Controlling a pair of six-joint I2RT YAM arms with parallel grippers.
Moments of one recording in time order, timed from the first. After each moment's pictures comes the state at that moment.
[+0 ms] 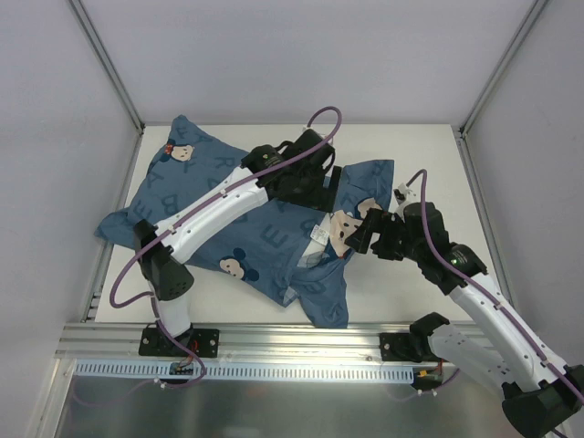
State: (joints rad) left arm -0.88 1.78 1.92 -1.08 -0.14 -0.52; right arm 0.51 0.83 0.79 -0.60 -0.14 0.64
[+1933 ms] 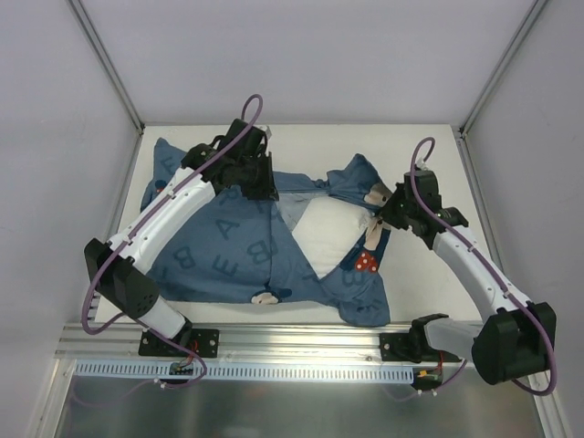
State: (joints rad) left arm -0.59 1.56 1.62 -0.97 0.10 -0.58; right arm 0.27 1.17 0.92 -0.53 0.06 0.69
